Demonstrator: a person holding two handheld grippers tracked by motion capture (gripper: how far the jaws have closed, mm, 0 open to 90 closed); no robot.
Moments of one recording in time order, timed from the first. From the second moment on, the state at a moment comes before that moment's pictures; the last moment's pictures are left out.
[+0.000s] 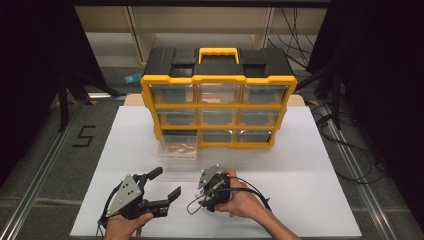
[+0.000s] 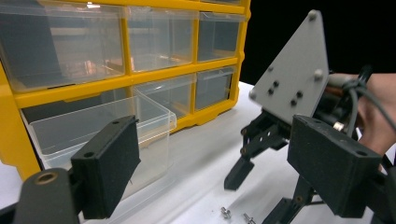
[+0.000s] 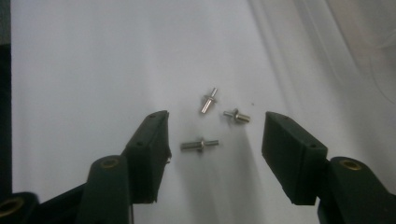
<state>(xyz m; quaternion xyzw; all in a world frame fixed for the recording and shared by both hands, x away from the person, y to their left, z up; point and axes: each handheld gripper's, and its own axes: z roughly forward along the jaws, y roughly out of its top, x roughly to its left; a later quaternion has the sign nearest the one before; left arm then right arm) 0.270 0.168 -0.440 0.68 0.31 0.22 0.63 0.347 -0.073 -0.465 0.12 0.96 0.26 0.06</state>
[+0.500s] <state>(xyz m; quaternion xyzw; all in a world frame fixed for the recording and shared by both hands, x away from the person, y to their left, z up) 0.272 0.169 -0.439 0.67 0.32 0.22 0.63 0.352 -0.069 -0.471 0.10 0.97 0.24 0.02</state>
